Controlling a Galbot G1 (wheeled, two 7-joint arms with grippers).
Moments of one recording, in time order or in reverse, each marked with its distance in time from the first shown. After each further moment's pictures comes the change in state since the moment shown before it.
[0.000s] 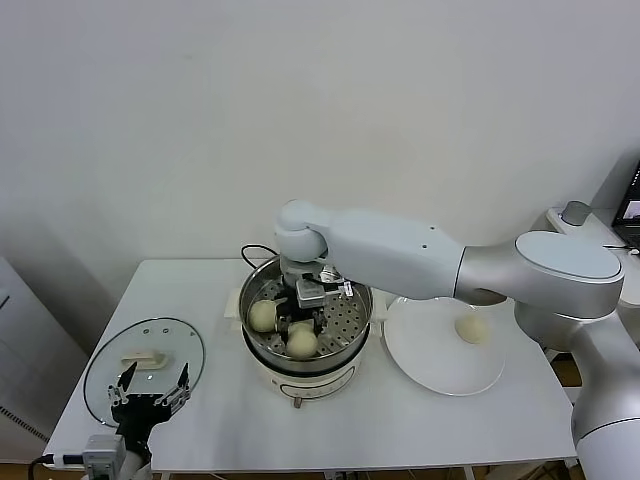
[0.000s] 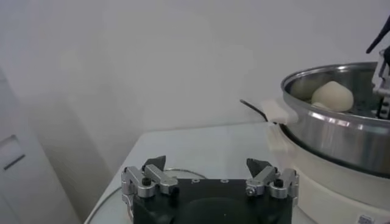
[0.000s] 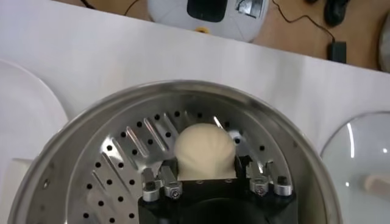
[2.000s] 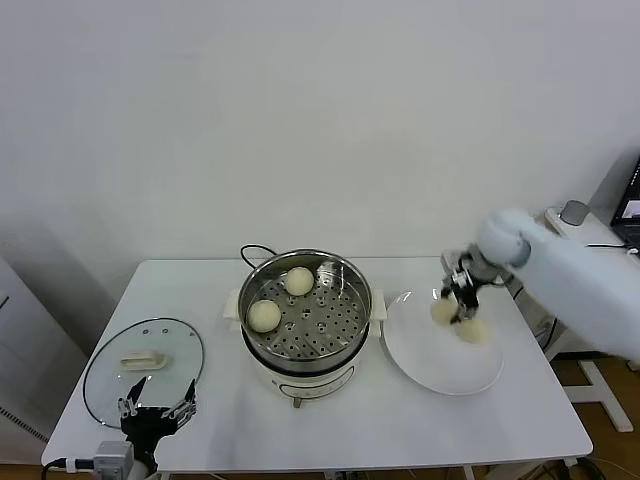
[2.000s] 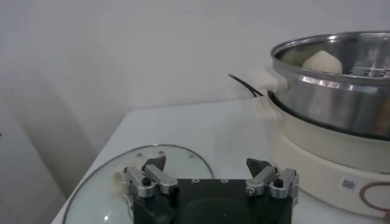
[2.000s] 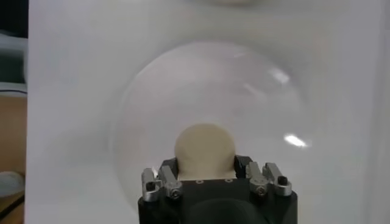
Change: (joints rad) left arm 0.011 0.010 0.003 0.056 0.003 0.002 0.015; right arm -0.160 -0.601 0.357 0.038 -0.005 -1.051 0.030
